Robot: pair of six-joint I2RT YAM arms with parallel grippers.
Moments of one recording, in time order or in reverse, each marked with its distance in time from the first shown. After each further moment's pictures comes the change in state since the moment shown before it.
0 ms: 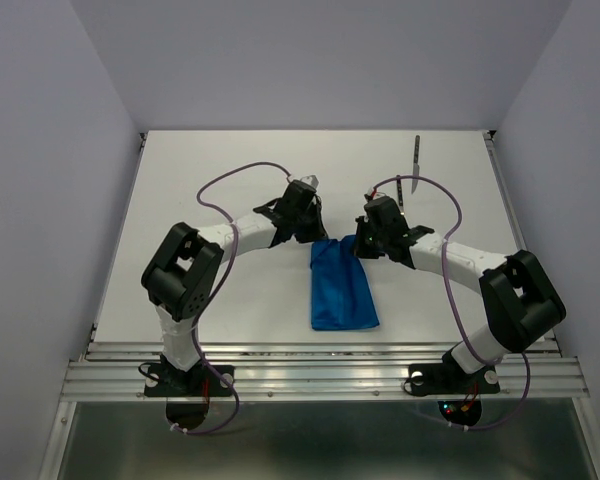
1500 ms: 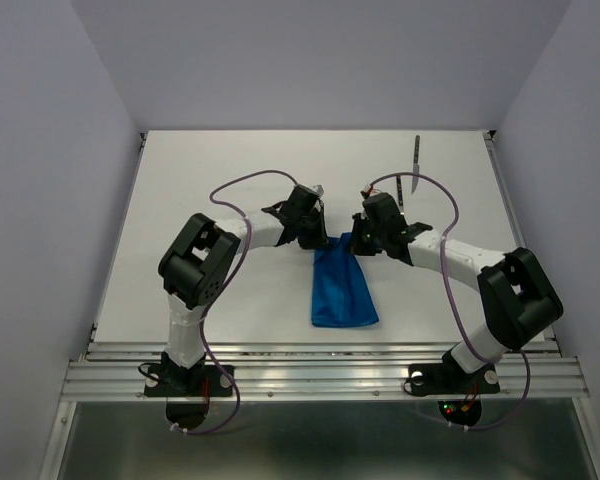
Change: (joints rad) left arm 0.010 0.117 0.026 0.007 0.103 0.020; right arm 0.000 0.014 0.031 0.003 -0.080 -0.006
